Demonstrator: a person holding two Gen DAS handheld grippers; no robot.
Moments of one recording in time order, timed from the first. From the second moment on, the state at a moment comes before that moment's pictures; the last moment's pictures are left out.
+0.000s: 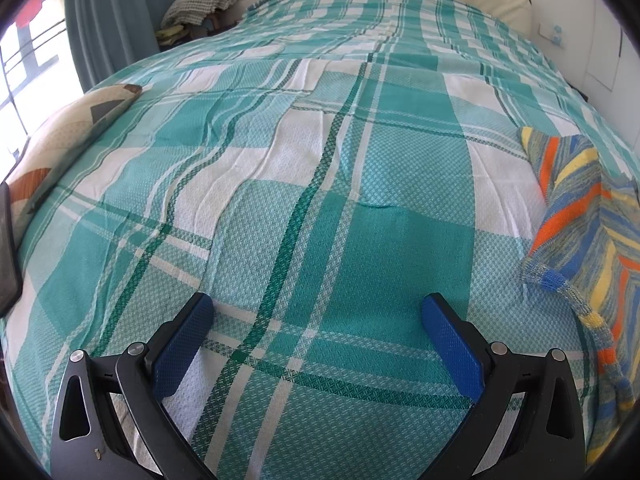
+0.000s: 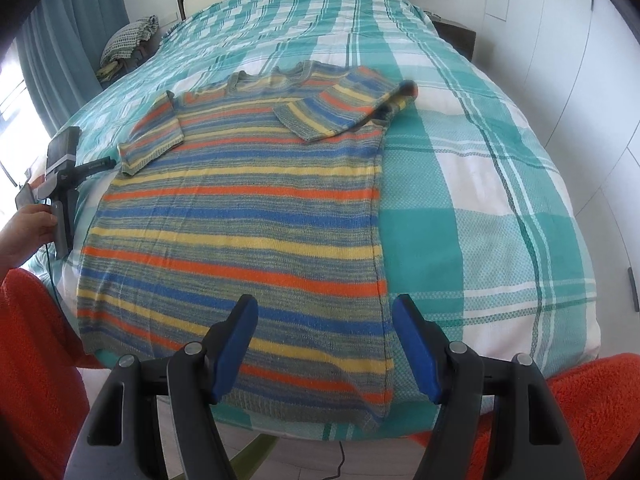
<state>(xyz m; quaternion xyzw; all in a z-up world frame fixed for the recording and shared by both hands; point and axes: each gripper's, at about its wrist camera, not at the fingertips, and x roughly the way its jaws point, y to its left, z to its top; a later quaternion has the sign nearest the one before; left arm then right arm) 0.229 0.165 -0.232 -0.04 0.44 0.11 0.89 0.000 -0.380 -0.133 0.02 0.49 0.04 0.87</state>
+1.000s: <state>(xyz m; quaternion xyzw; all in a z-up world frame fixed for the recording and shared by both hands) 0.117 0.080 -0.183 0.00 0.41 0.06 0.91 0.195 -0.378 -0.104 -0.13 0.46 0.16 0.86</state>
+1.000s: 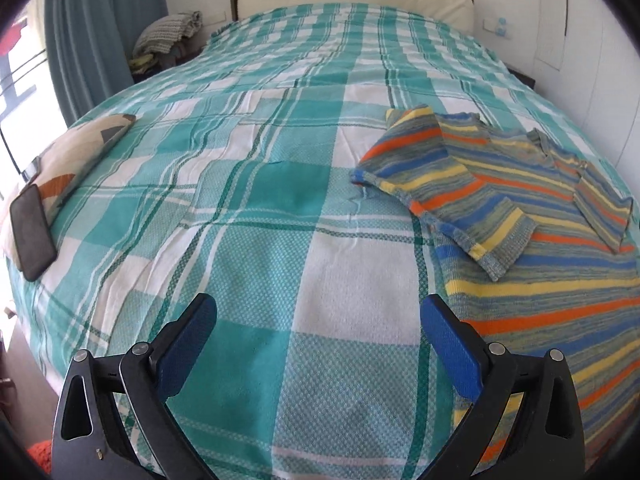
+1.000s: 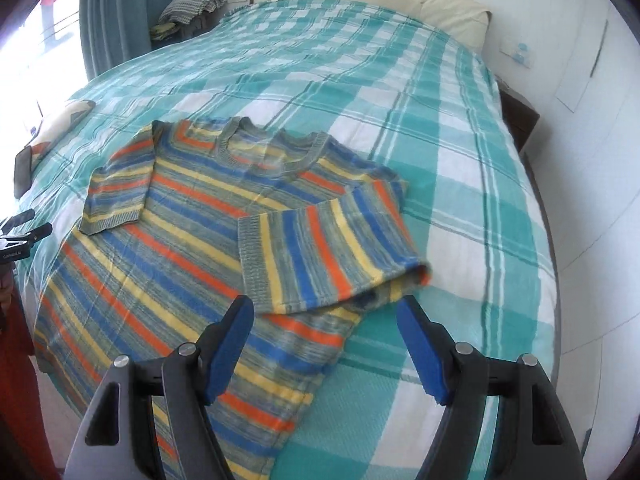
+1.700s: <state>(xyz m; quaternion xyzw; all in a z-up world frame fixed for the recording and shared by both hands) 0.122 0.085 -0.199 -0.03 0.44 0.06 0.90 0.187 -0.660 -0.106 0.26 0.44 -0.09 0.85</state>
